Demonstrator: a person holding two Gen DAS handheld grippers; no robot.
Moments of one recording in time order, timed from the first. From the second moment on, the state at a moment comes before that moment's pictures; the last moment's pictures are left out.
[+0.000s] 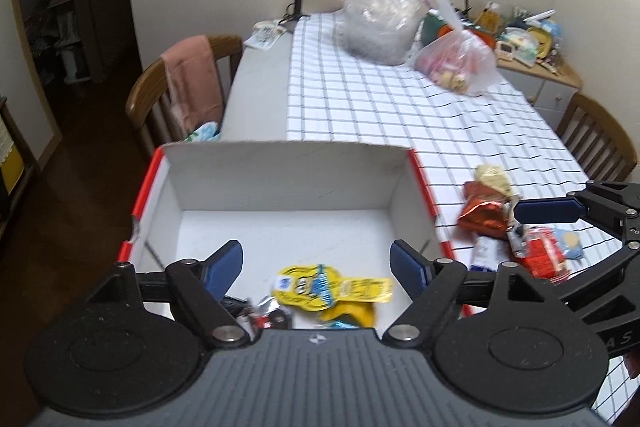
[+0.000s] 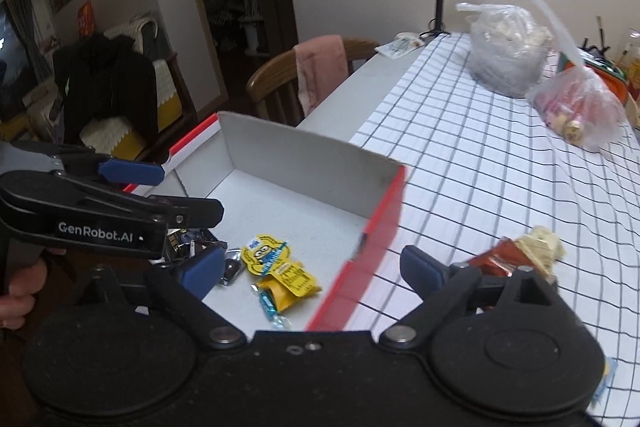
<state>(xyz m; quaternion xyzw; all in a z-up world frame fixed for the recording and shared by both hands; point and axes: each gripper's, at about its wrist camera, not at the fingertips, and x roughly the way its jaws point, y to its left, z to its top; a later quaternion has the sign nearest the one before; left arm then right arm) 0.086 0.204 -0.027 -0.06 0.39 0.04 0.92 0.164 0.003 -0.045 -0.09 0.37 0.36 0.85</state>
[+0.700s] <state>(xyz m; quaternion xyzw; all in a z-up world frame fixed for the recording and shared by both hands) 0.111 0.069 -0.030 -0.06 0.38 -0.04 0.92 0.182 -0.175 -0.044 -0.06 0.37 0.27 0.89</state>
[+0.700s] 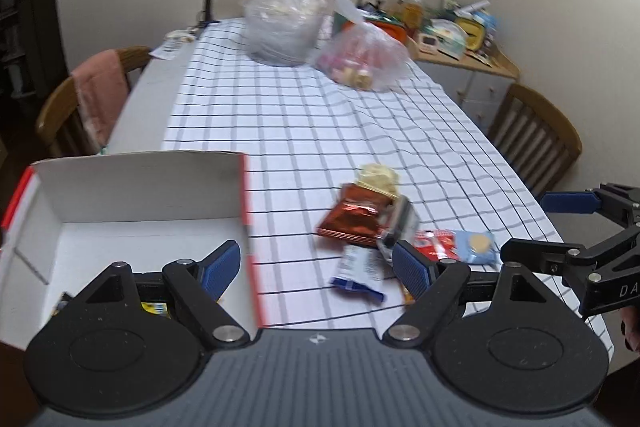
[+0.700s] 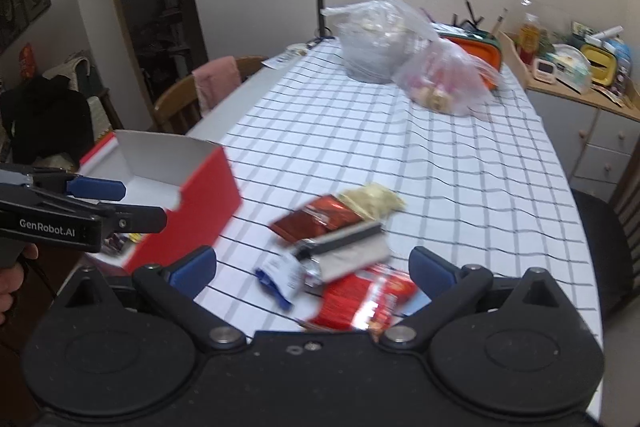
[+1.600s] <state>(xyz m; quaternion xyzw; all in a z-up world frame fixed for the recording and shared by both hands) 0.222 -0.065 -0.094 0.11 0.48 -0.09 0.87 0.268 -0.253 -0.139 -0.21 0.43 0.33 0.82</state>
